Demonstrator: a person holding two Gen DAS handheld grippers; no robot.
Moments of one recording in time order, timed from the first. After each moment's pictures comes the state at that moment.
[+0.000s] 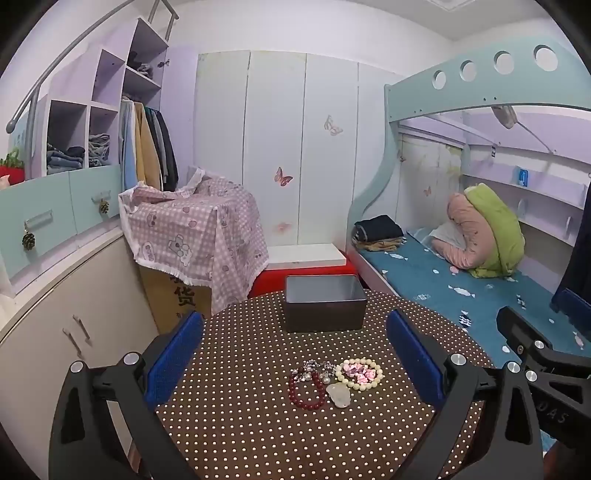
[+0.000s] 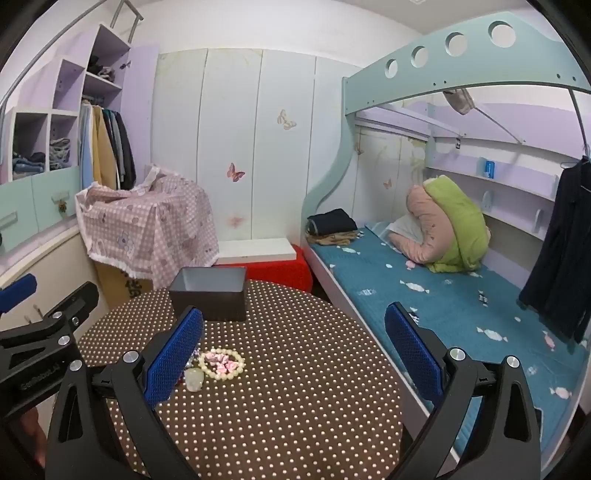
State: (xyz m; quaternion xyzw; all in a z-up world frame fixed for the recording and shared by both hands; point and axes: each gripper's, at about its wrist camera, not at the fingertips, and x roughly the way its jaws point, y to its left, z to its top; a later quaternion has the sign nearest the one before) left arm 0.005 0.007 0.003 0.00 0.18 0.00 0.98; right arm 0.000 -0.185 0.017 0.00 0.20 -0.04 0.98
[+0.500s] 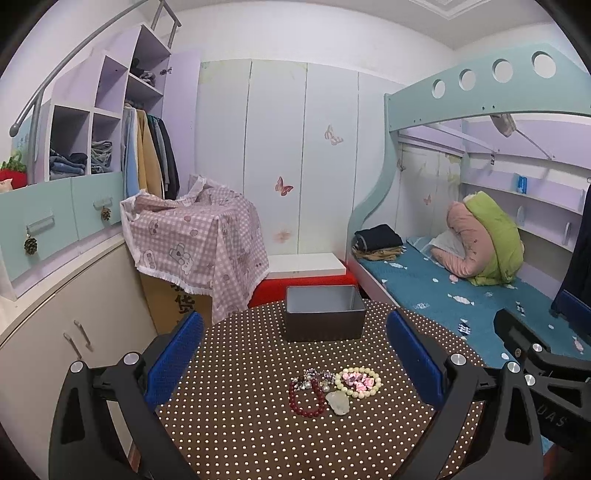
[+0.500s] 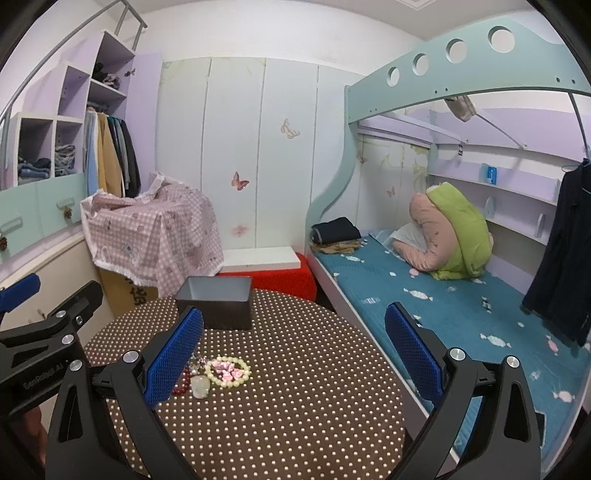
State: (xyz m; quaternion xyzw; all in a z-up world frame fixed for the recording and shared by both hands) left arm -0.008 0.007 0.008 0.00 0.16 0.00 0.99; right arm -0.010 -0.190 0.024 0.00 0.18 -0.03 0.98
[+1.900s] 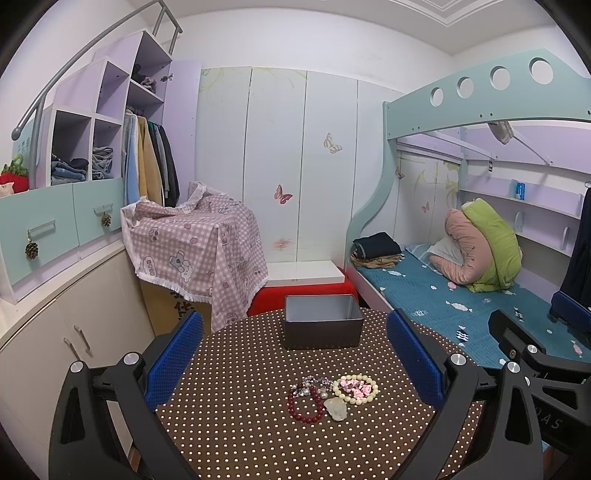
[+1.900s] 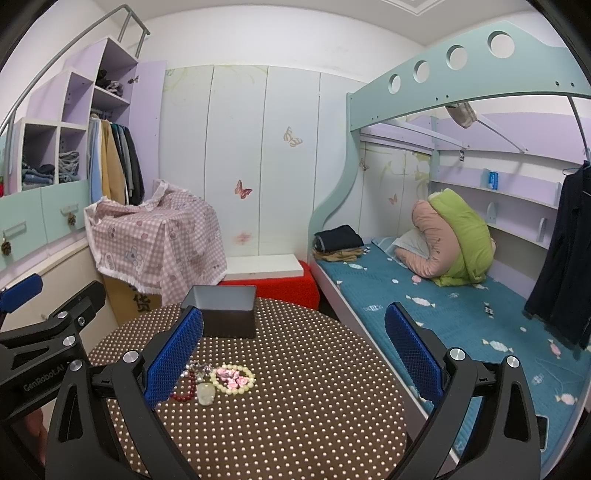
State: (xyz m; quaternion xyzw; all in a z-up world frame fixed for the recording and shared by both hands) left arm -0.010 0.007 0.018 0.00 0.15 -0.01 0.99; right arm -0.015 -0.183 0.030 0.00 0.16 -0.03 0.99
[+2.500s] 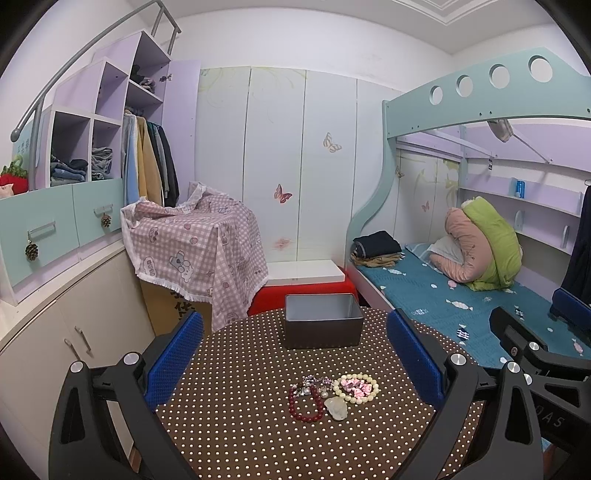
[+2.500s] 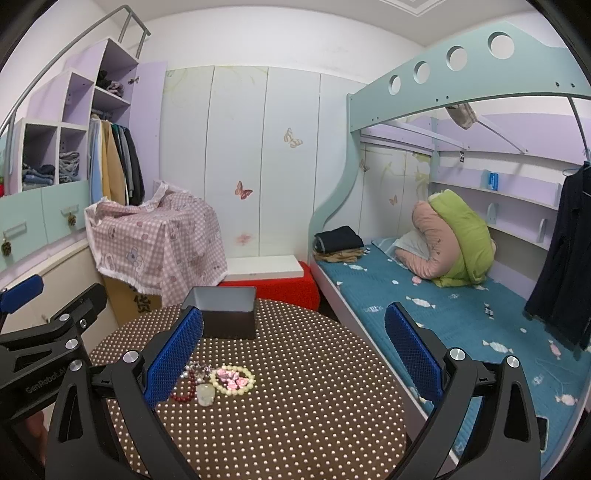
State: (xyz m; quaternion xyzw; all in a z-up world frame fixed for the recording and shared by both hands) left arm -0.011 0.007 0.018 0.00 0.15 0.00 0.99; right arm -0.015 -0.179 0.029 0.00 0.16 -0.03 0.99
